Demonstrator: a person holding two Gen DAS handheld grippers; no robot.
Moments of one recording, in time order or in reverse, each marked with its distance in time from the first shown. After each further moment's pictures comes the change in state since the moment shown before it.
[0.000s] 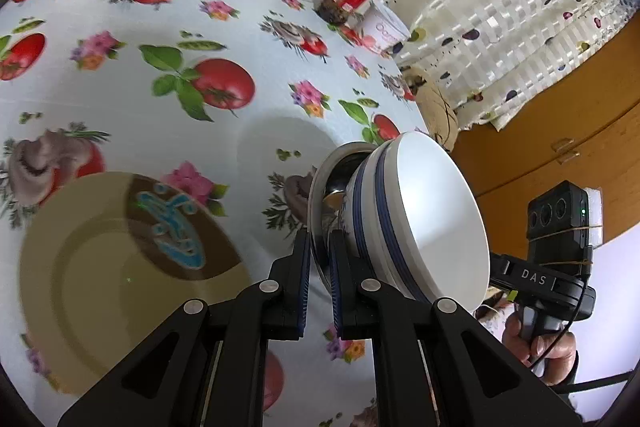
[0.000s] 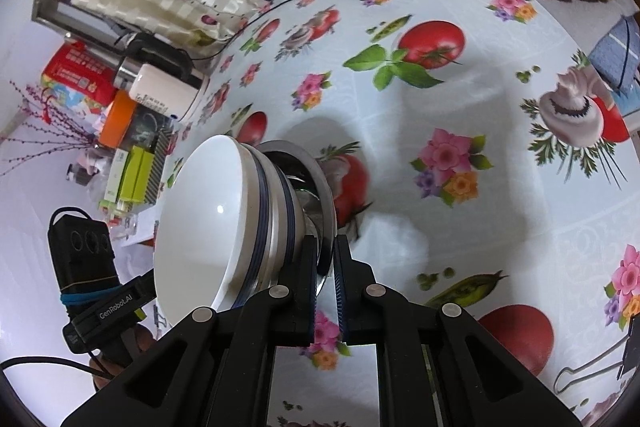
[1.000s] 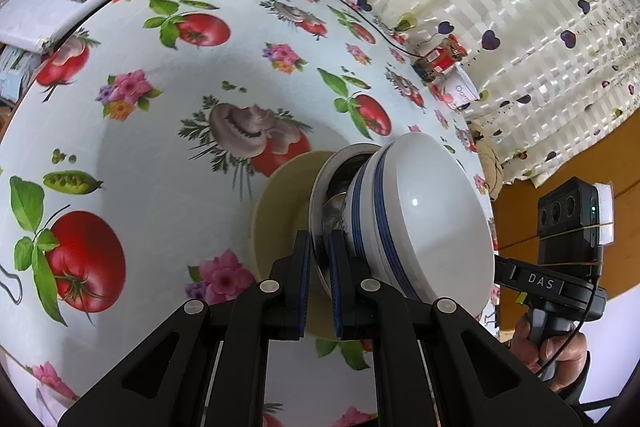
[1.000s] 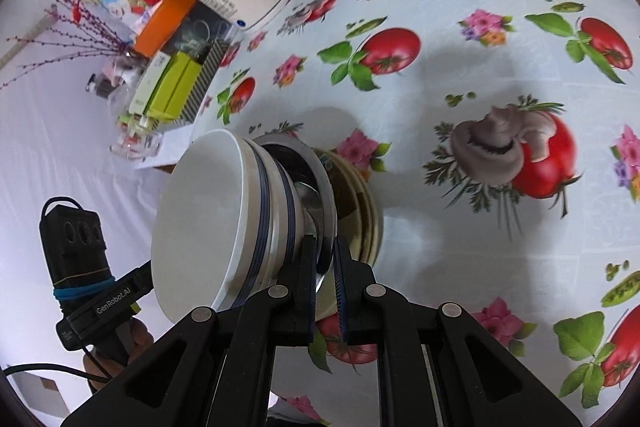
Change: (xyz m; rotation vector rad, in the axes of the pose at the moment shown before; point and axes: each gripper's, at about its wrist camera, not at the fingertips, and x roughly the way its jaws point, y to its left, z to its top) left arm -0.095 0.103 -0.046 -0.185 -0.129 0.146; right arm 0.086 0.122 -0.035 -0.212 0.189 0.053
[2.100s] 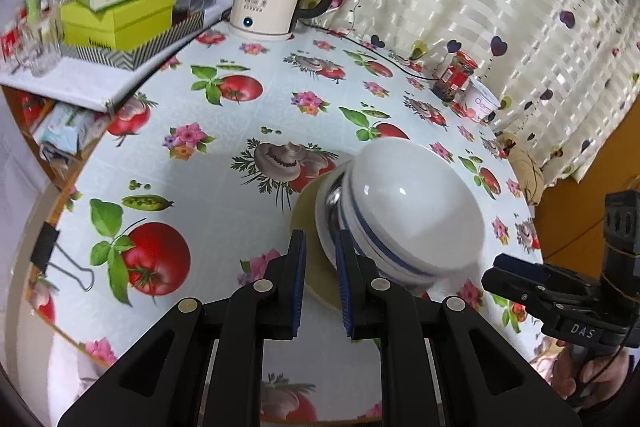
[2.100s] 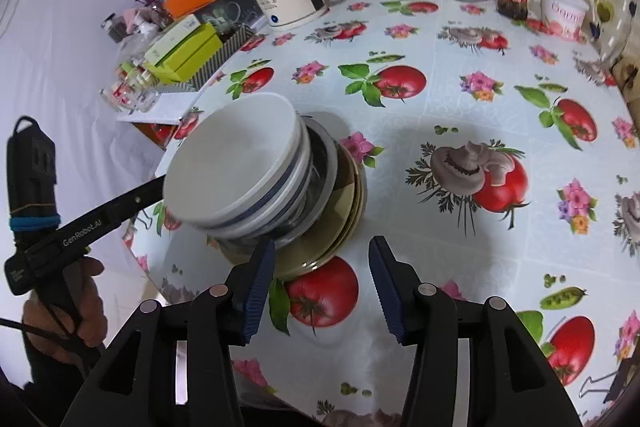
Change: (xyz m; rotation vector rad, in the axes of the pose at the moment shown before) left arm -0.049 -0.034 -0.036 0.136 -0.194 0.225; right arm -0.039 0.039 -0.052 -0.309 -0.111 -0.182
